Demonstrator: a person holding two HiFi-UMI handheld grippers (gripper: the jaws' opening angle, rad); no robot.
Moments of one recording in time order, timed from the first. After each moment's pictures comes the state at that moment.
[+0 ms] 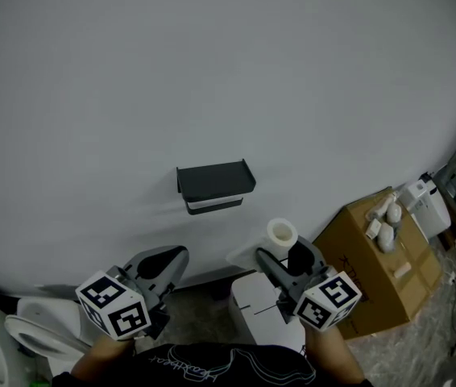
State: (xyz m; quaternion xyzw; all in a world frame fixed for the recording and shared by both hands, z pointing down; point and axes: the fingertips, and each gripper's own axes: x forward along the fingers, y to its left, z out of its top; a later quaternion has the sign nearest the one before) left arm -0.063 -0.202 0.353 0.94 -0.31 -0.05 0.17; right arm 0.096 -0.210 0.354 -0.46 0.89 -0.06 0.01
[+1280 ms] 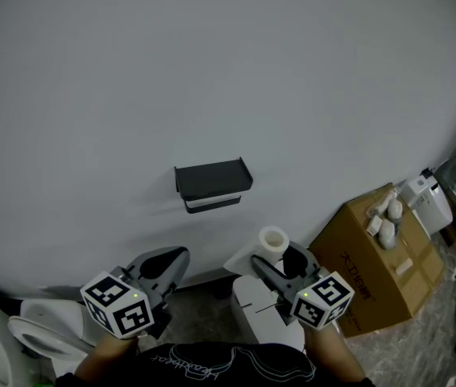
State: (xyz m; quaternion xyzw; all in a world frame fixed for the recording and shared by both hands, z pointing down) left arm -0.056 -0.201 0.361 0.93 -0.31 -0.03 0.17; right arm 0.097 -0.204 0.384 -0.44 0.89 -0.08 -0.02
